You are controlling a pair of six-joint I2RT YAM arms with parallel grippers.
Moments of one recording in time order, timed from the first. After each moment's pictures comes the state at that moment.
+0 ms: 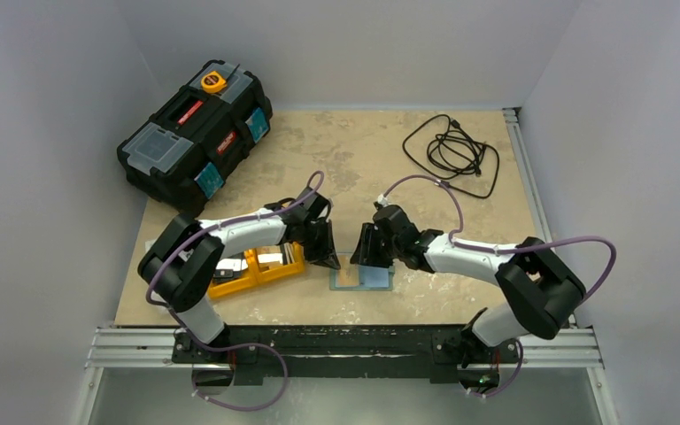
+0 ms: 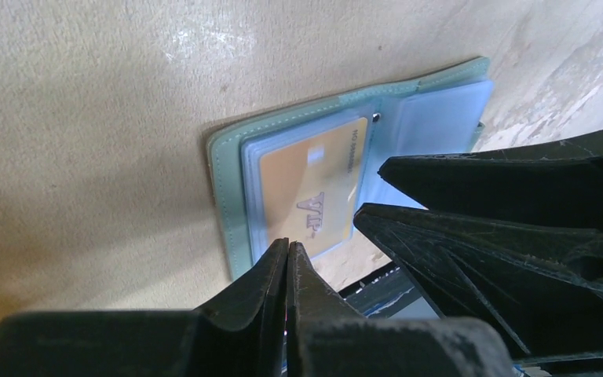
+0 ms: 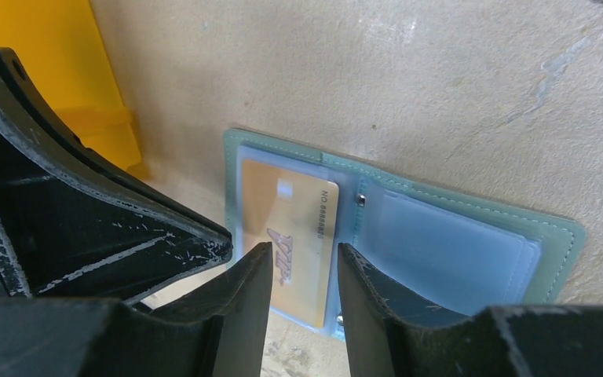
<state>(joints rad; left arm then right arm) -0.69 1.66 0.93 -0.39 0.36 -0.83 0.76 1.47 0.68 -0.06 -0.10 0.85</state>
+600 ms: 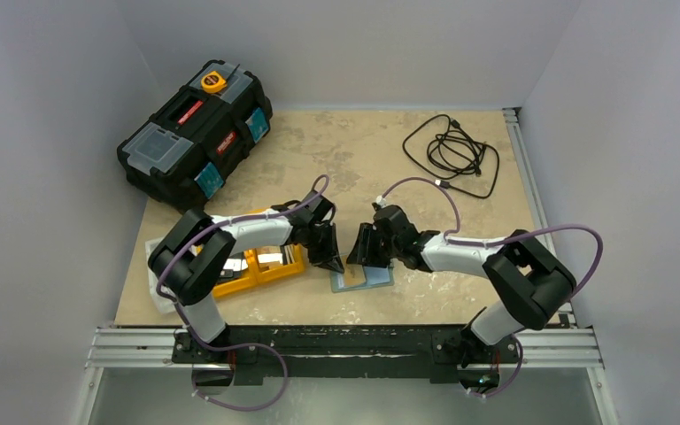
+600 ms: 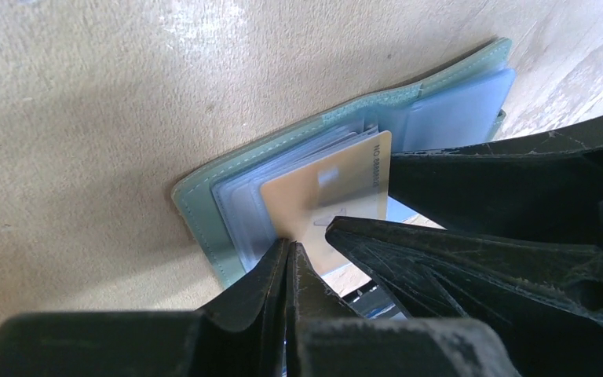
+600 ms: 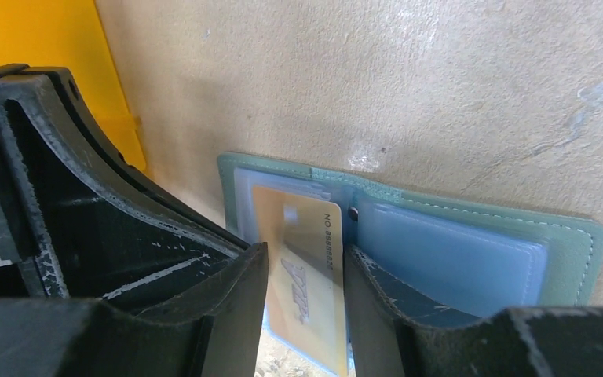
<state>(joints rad) -0.71 1.74 0.94 -0.33 0.38 -0.86 0.75 1.54 0.65 0.05 -0.16 0.85</state>
